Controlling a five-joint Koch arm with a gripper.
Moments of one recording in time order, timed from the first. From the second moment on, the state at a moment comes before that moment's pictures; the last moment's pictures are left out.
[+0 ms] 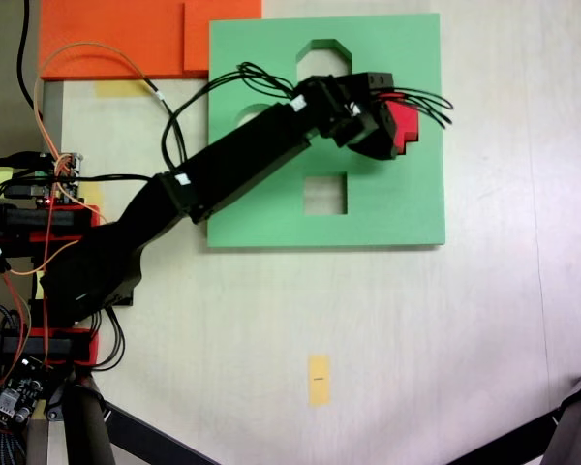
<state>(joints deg) -30.7 41.7 26.9 75.8 114.5</state>
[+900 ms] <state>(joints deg) -19.2 82.6 29.0 98.5 91.7</state>
